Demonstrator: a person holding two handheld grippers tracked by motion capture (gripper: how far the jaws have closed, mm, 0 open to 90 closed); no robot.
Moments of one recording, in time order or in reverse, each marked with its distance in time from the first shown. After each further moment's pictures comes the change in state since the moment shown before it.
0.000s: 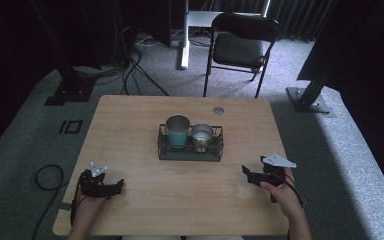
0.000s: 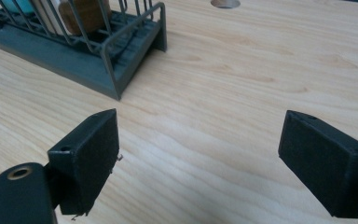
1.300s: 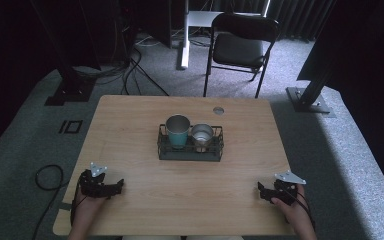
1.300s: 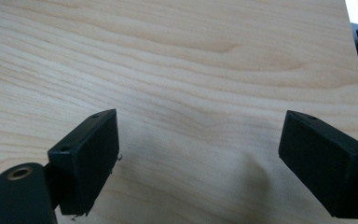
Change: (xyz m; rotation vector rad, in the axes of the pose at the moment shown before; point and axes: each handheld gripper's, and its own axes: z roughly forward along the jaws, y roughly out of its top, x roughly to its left) left arm 0.000 0.000 0.000 -0.001 0.000 -0.001; right arm -0.012 -0.052 -0.031 0.179 -0.208 0.063
